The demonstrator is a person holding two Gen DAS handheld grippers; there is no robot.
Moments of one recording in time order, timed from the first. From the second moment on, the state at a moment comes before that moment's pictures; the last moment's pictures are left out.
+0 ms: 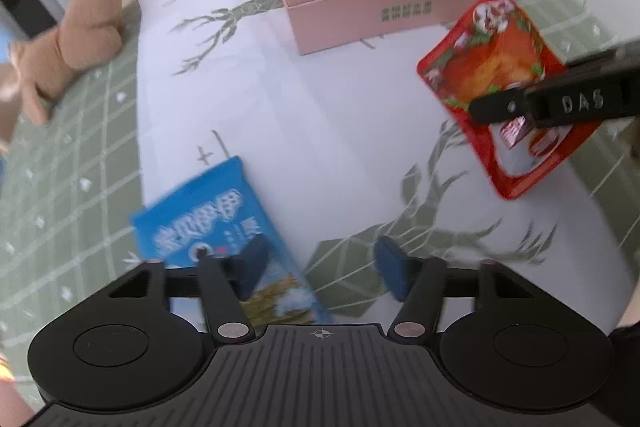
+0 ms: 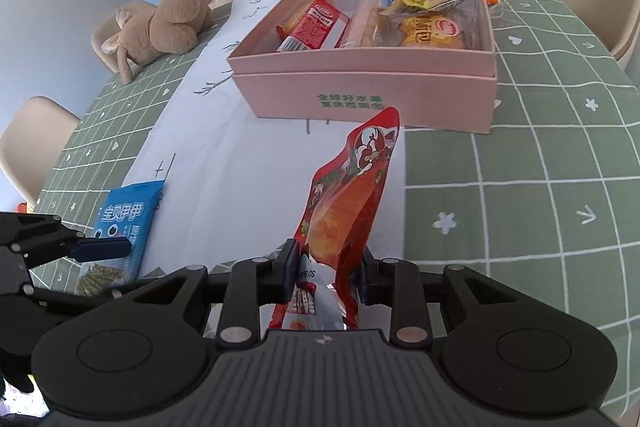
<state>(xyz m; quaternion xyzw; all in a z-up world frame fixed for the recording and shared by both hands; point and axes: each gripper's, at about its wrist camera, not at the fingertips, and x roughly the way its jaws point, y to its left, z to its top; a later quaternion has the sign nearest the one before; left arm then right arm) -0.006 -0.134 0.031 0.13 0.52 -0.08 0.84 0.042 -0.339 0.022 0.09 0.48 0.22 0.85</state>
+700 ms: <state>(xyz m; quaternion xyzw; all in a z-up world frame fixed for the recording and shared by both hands) -0.001 -0.081 0.023 -0.03 0.53 0.05 0.85 0.043 -0.339 0.019 0.06 0.45 0.26 0.85</state>
